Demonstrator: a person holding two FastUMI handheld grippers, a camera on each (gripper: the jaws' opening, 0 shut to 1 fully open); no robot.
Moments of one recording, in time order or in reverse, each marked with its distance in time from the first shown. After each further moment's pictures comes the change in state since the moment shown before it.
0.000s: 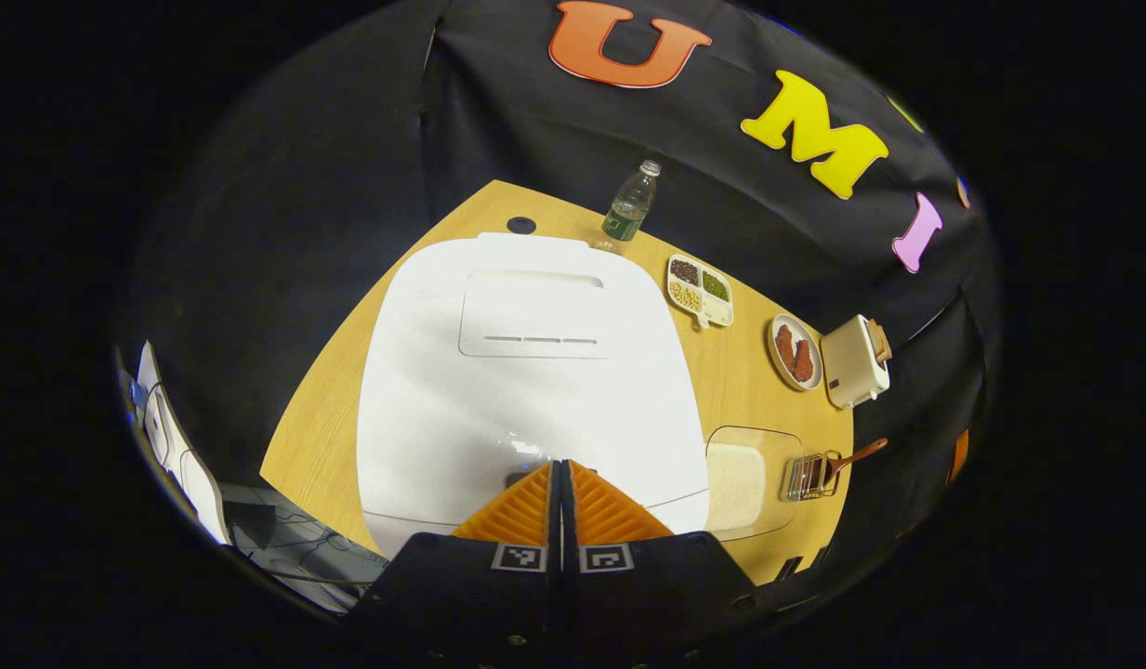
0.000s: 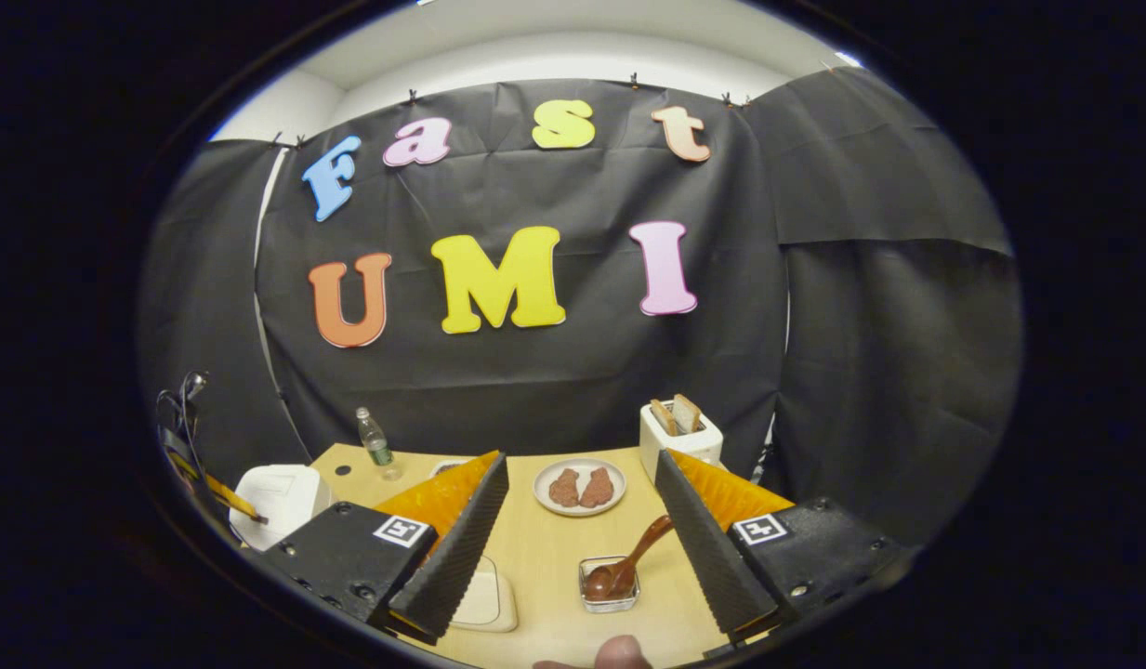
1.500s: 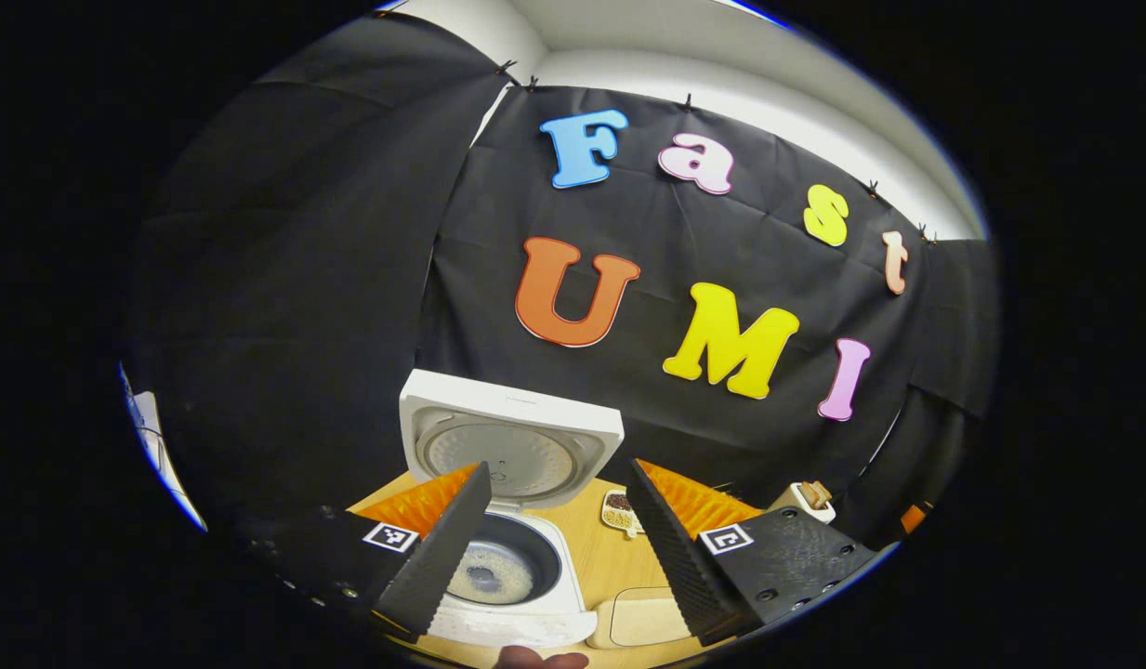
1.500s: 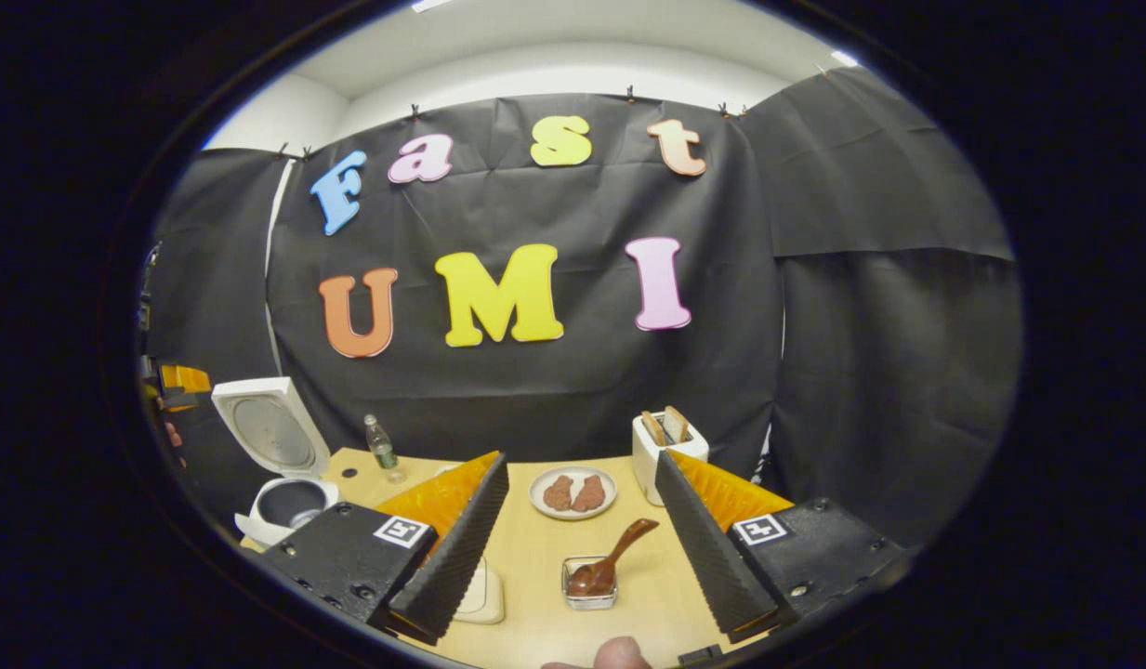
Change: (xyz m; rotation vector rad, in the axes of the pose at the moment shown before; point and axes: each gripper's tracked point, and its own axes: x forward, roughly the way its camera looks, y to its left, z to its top) left arm -0.189 -0.071 0.115 0.036 -0.871 -0.058; right arm -0.036 -0.032 0.009 0.000 -0.029 0.032
